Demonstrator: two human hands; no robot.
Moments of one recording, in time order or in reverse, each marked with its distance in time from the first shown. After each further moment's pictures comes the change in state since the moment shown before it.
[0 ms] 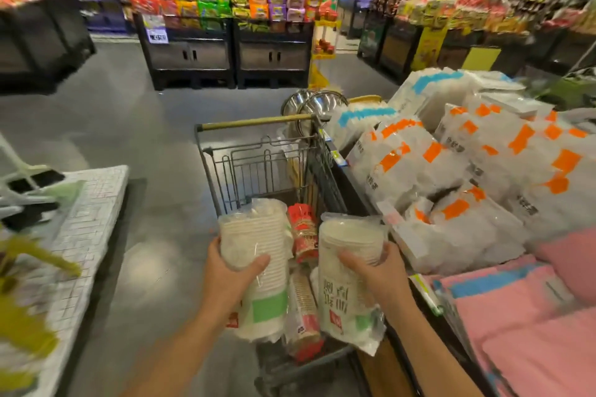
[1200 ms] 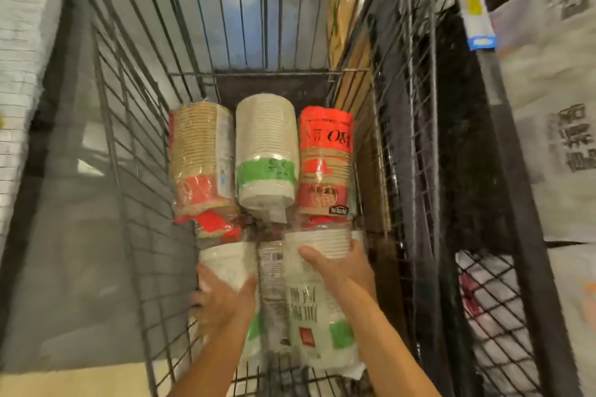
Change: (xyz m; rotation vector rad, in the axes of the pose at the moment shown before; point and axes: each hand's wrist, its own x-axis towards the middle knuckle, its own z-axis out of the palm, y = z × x) left_hand 0.182 -0.333 0.162 0.683 0.221 -1.026; right_hand 0.236 0.269 0.195 -0.440 -0.314 0.749
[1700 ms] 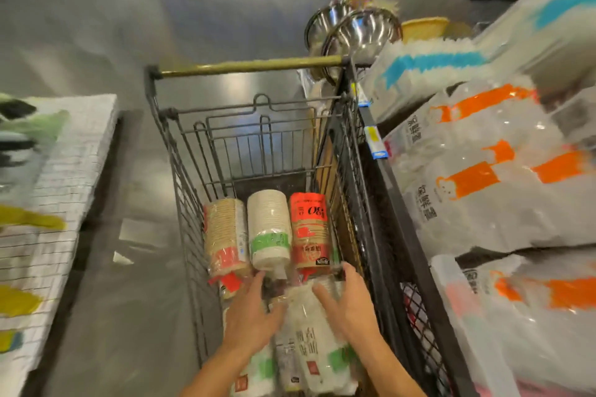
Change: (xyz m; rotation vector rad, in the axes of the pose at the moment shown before) left_hand -0.146 0.065 -0.157 0.124 -0.178 0.787; right_hand -0.150 -0.062 -0.103 -0.159 0.038 -0.412
